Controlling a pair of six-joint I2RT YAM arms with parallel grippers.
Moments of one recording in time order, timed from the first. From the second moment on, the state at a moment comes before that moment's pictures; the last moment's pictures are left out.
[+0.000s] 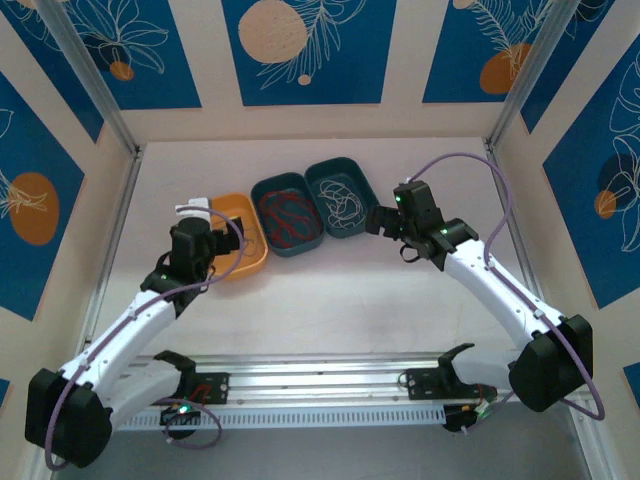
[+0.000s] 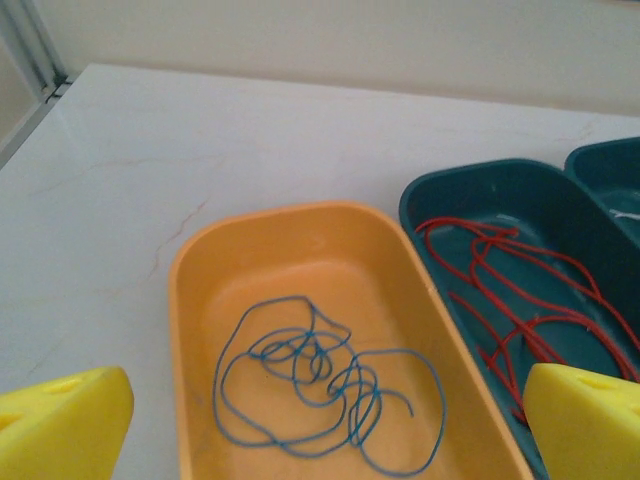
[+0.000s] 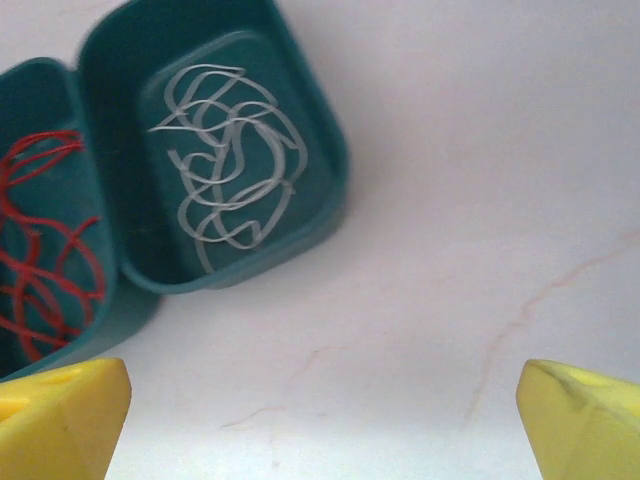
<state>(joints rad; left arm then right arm) -0.37 0.98 0.63 -0.09 -0.35 -0.26 0.44 1.21 1.01 -0.62 0.21 0.52</state>
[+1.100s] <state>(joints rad) -0.05 1.25 0.28 0.69 0.00 -0.01 0.06 1.02 0.42 0.12 0.17 0.20</state>
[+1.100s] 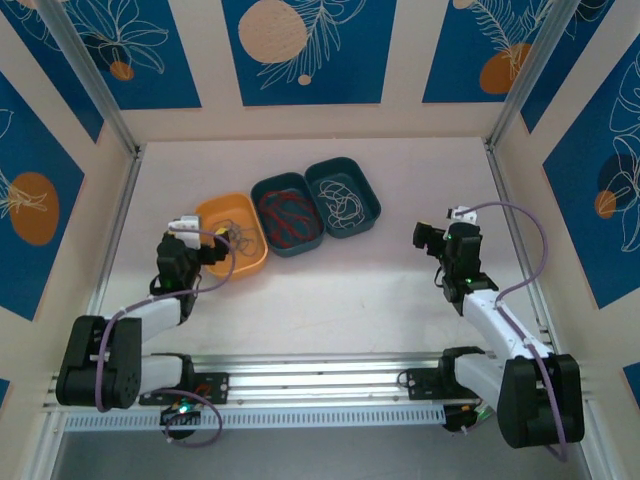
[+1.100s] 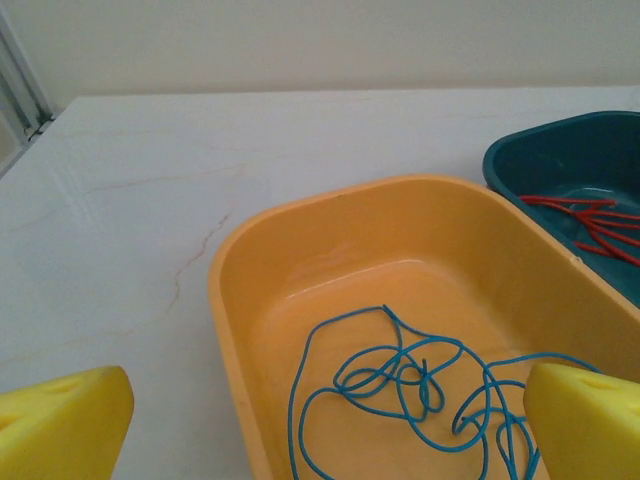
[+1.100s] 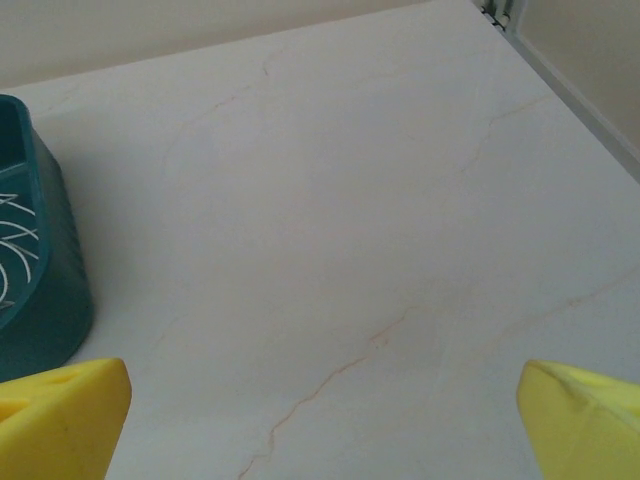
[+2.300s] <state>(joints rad) -0.03 1.56 0.35 0.87 0.13 0.03 0.04 1.38 0.36 0.62 -0.03 0.10</state>
